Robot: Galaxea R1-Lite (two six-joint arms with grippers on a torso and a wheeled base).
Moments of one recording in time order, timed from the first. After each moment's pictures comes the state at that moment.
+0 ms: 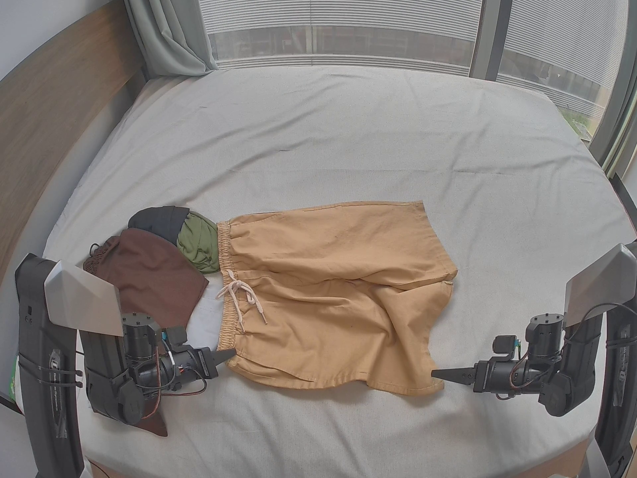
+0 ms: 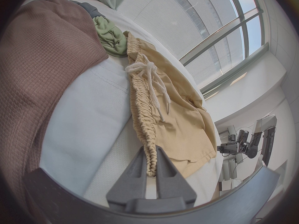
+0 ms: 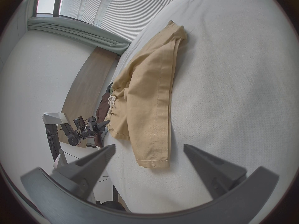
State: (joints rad) left arm -0.14 2.44 -0.40 -1.55 -0.53 -0.42; right arm 0.12 2.38 -0.22 -1.54 0.73 0.42
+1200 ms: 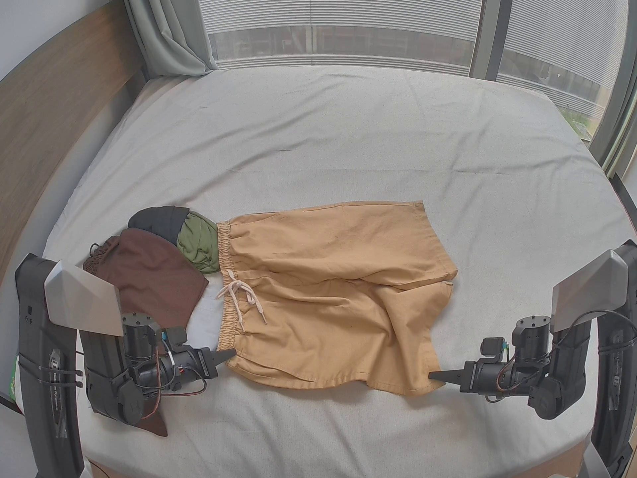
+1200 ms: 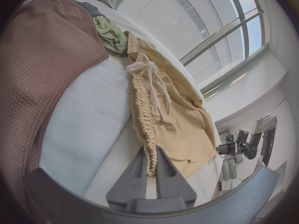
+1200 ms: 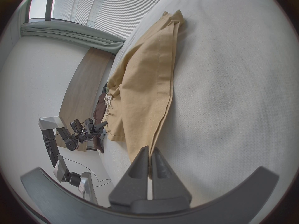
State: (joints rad) left arm -0.14 2.45 -0.40 -1.55 -0.53 -0.42; right arm 0.20 2.41 -0.26 -1.54 0.66 0.52
